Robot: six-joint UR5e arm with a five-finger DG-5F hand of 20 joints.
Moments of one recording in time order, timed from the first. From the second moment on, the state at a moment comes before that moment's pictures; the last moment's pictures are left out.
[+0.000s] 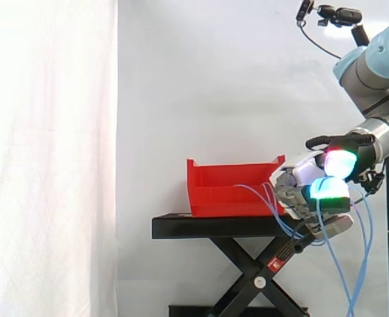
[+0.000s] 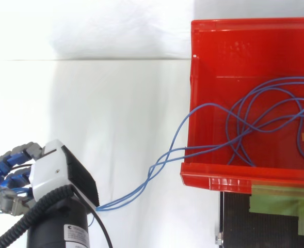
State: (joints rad) arm -0.11 -2.23 -1.03 -3.56 -1.99 -0.29
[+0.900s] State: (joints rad) arm -0.11 -2.23 -1.02 -3.53 -1.99 -0.32
